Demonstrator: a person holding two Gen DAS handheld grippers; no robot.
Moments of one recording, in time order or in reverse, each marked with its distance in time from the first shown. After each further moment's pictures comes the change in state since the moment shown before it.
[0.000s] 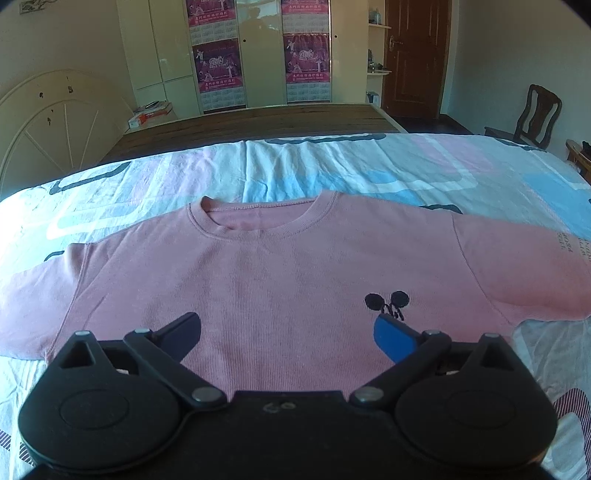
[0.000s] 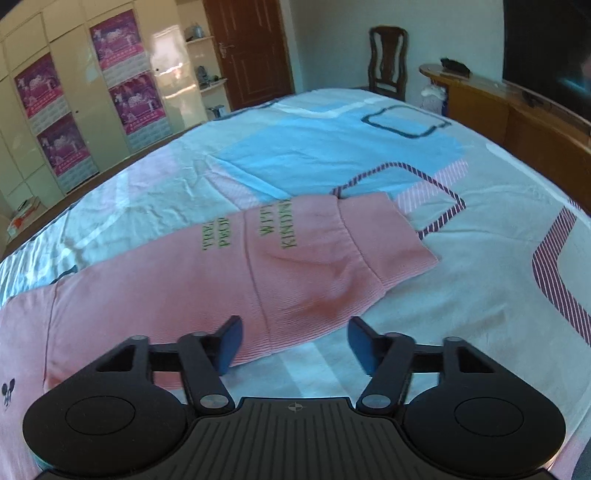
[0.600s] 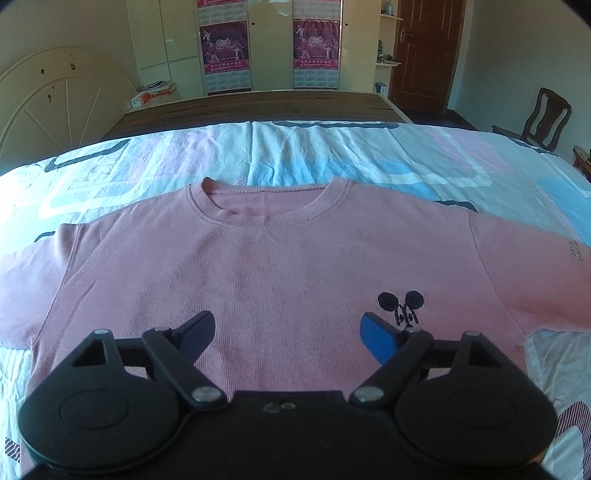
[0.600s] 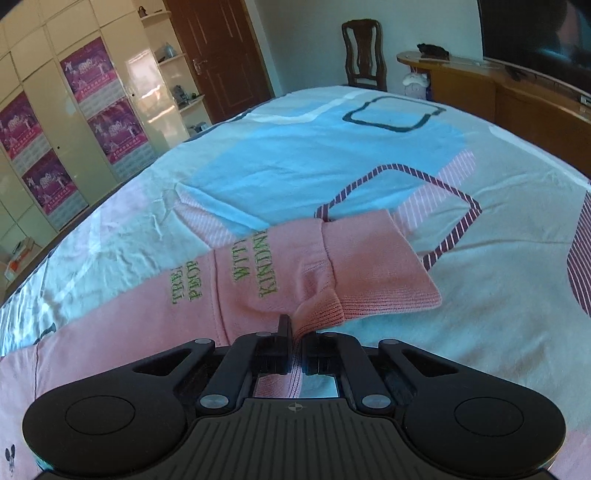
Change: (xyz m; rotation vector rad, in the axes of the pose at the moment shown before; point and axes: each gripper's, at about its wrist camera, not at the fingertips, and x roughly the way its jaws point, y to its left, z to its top) left arm 0.025 0.012 0.004 -0.042 0.047 -0.010; right arm 0.039 -0.009 0.024 0.100 -0.052 0.033
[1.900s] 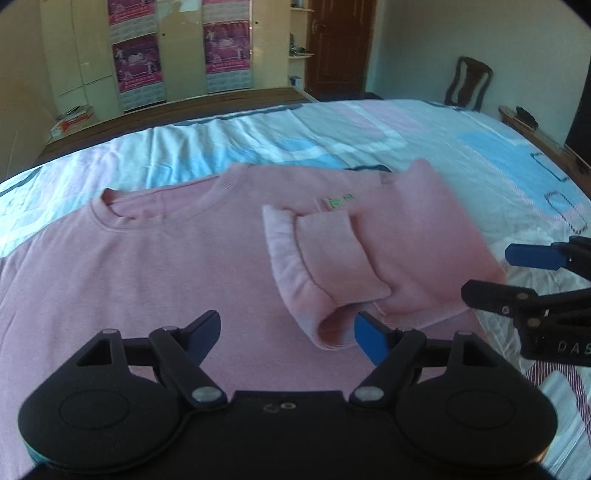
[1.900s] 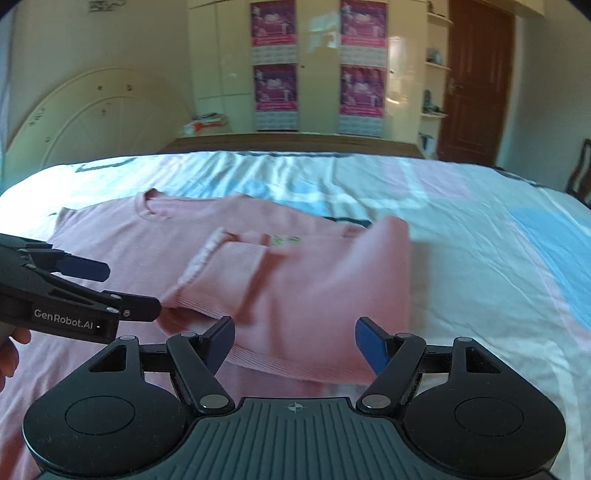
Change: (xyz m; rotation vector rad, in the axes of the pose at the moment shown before) left arm 0.023 -0.048 -0.025 0.215 -0.009 -0.197; right arm -0.082 0.215 -0.132 -0.675 0.040 0.387
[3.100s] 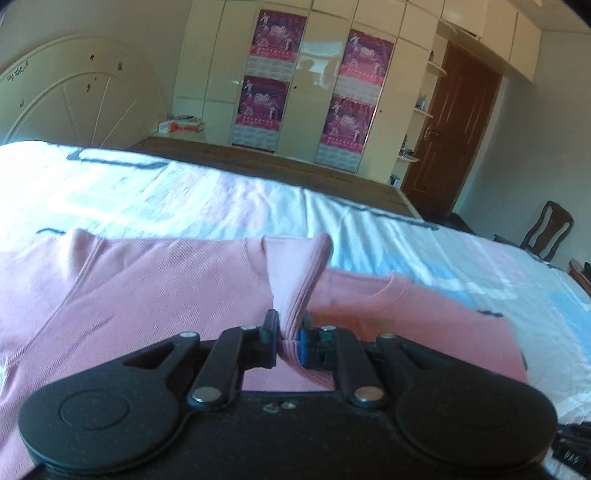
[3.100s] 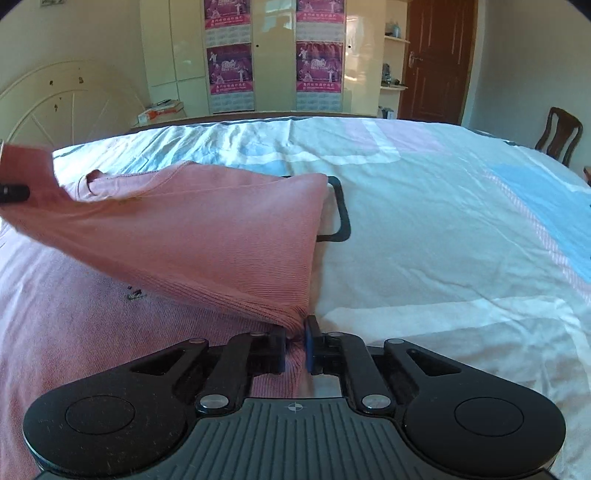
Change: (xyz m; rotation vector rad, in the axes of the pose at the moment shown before) left arm -0.010 0.141 0.000 -0.439 -0.272 0.151; right arm 0.043 -0.011 -0.015 0.088 0.042 -0.104
